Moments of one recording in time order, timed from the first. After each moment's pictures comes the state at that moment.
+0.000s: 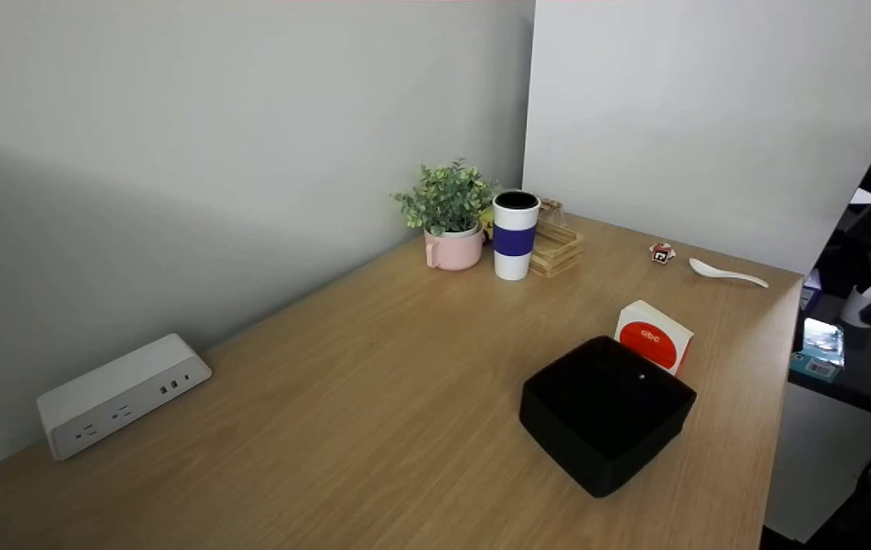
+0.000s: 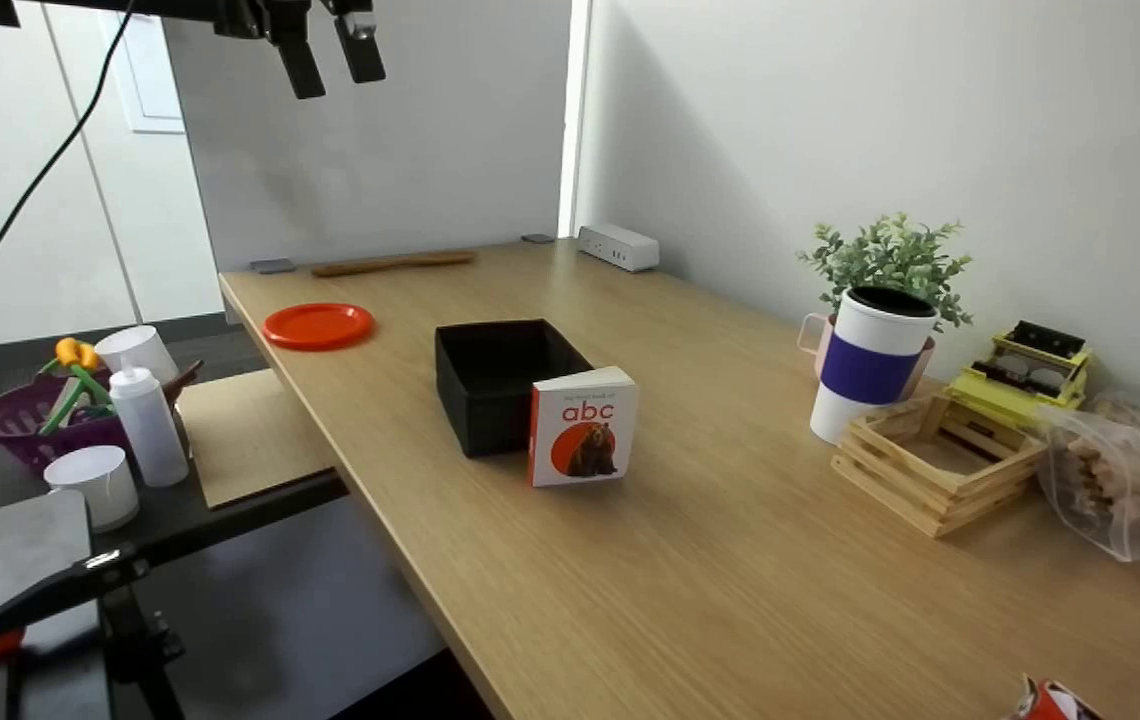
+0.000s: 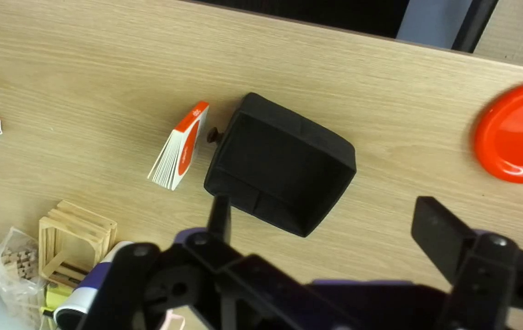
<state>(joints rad) 0.10 -0.47 0.37 -2.49 -0.09 2.19 0.32</state>
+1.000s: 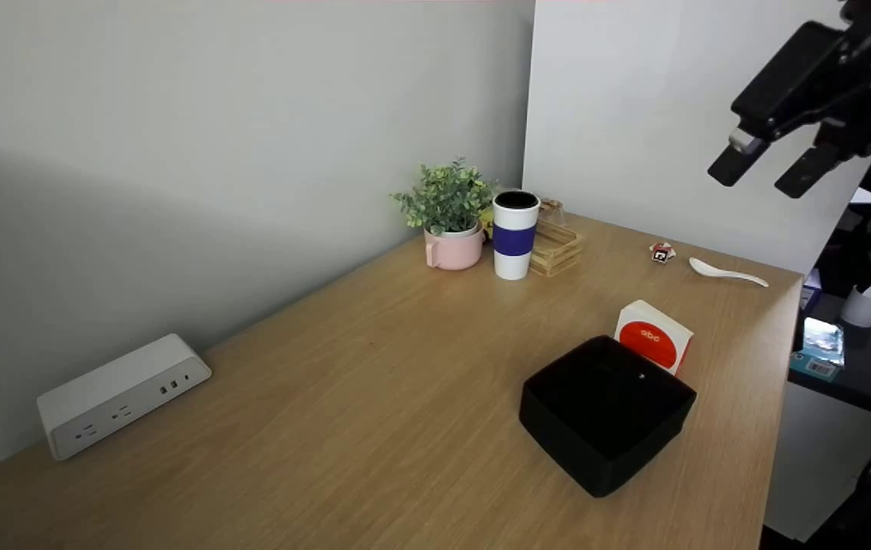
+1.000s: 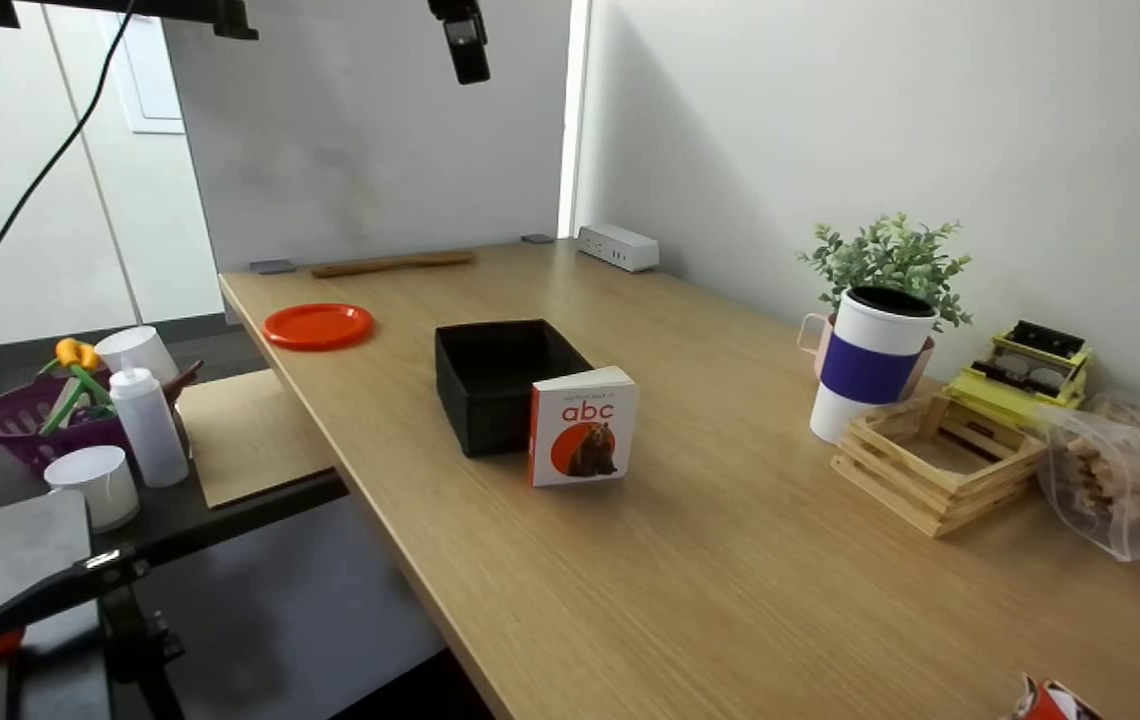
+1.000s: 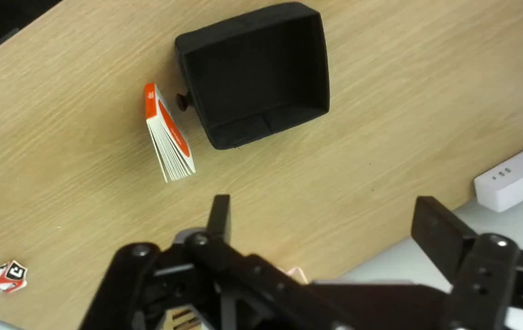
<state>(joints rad) 0.02 -0.44 0.18 -2.51 0.14 2.46 0.67</state>
